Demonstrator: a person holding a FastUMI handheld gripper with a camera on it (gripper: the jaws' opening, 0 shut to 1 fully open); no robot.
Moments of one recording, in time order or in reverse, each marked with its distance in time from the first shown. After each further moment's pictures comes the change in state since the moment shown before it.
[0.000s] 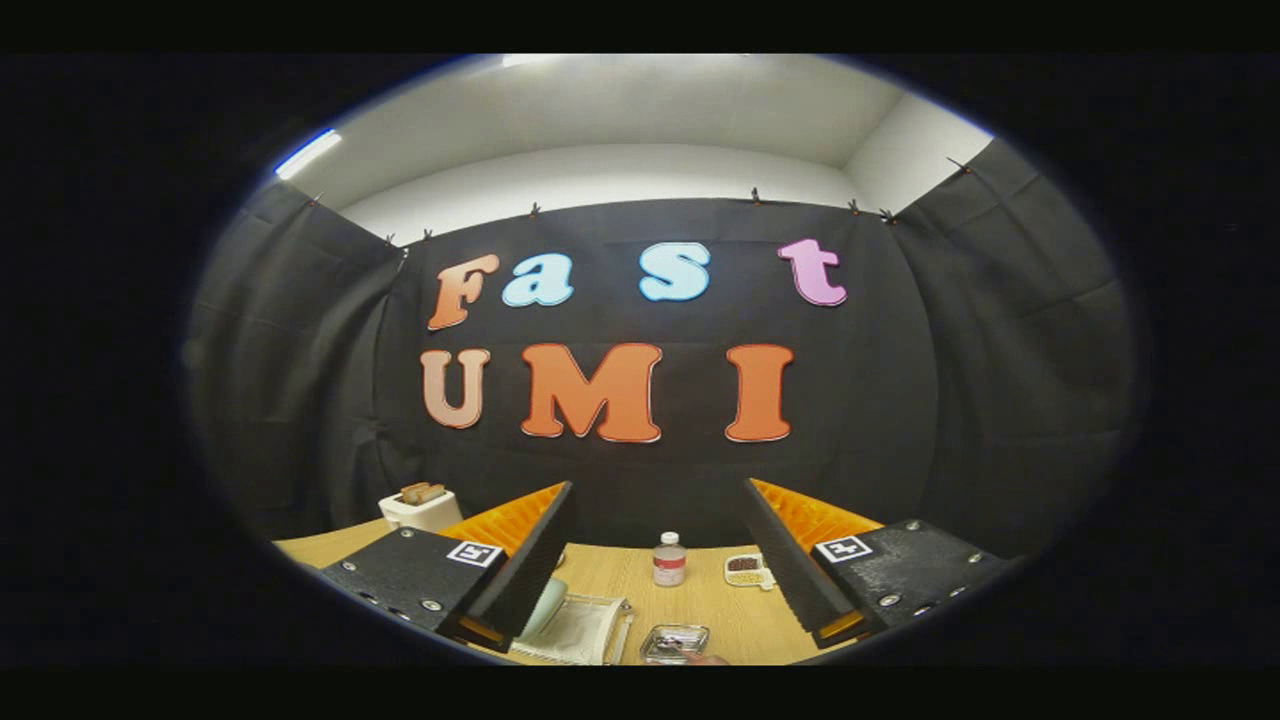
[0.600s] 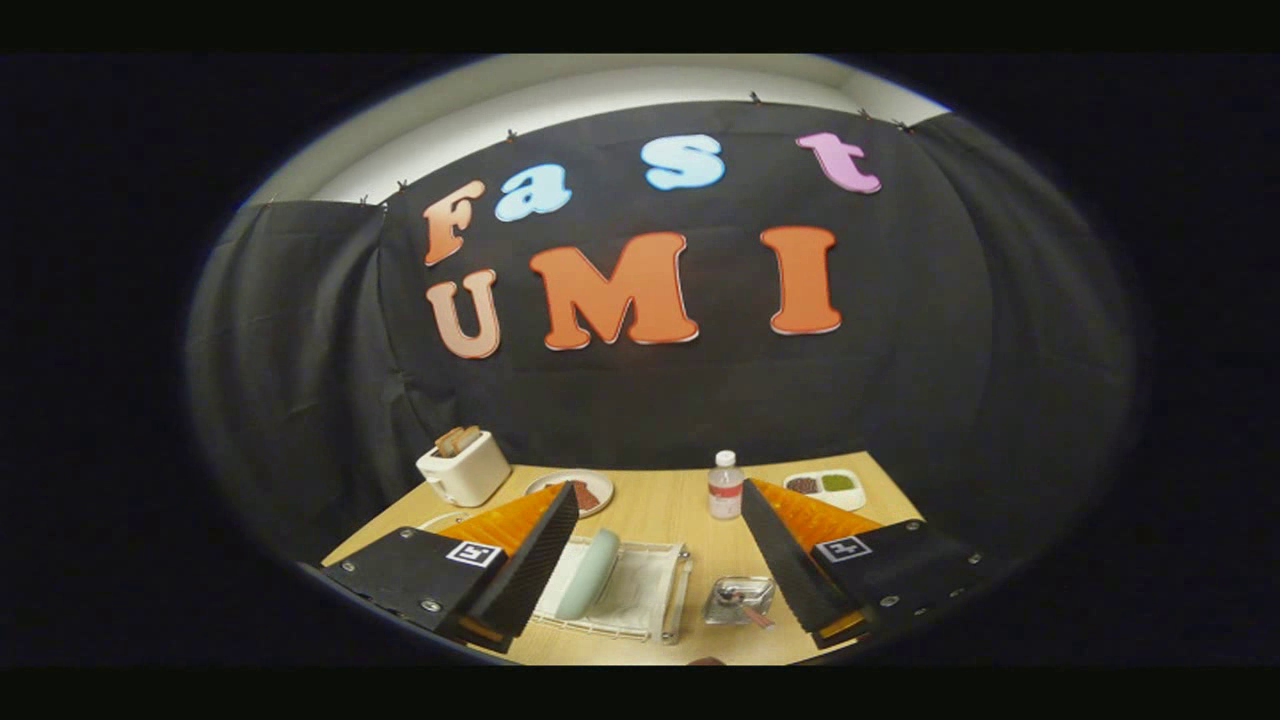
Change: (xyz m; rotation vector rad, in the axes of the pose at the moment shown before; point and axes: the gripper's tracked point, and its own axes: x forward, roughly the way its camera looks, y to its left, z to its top) arm 0.042 0.050 -0.102 0.156 0.468 0.121
